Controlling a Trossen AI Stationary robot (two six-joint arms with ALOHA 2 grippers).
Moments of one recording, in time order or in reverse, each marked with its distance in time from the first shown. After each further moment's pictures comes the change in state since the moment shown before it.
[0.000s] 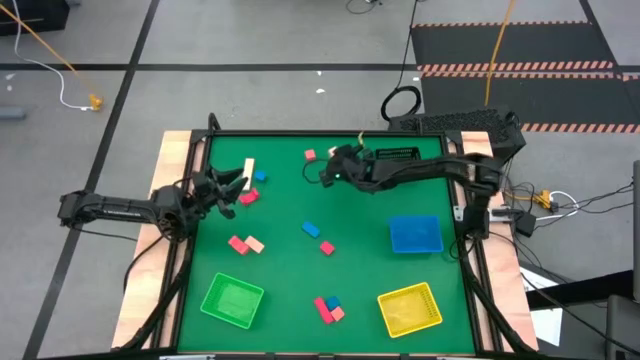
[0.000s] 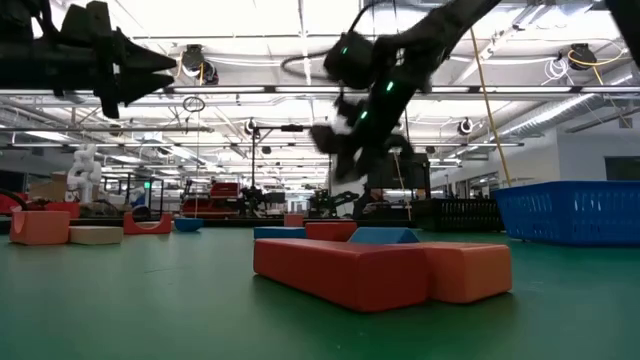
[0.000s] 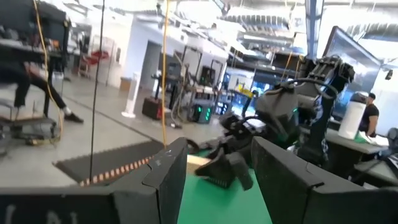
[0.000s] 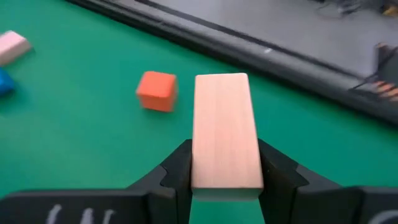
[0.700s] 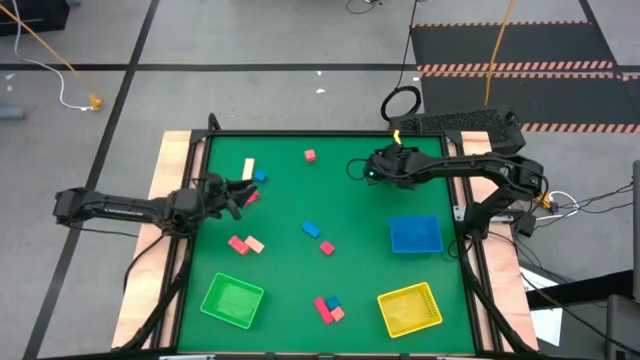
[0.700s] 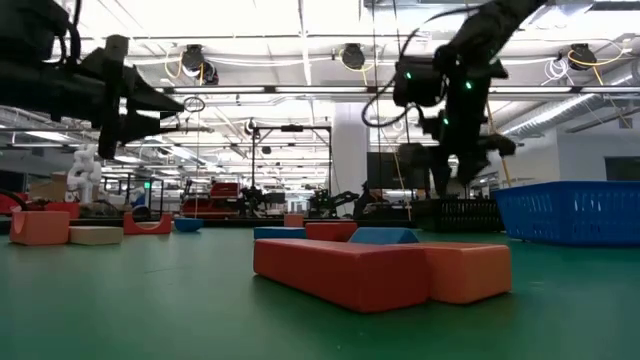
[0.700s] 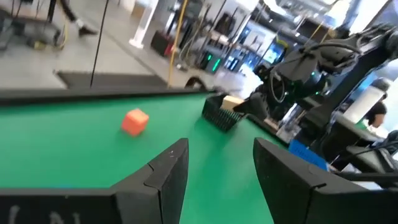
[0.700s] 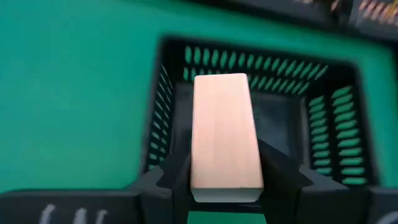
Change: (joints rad) left arm 0.012 0.122 0.000 -0.199 0.010 -0.430; right arm -0.120 -0.284 -0.287 -0.444 -0.042 0.366
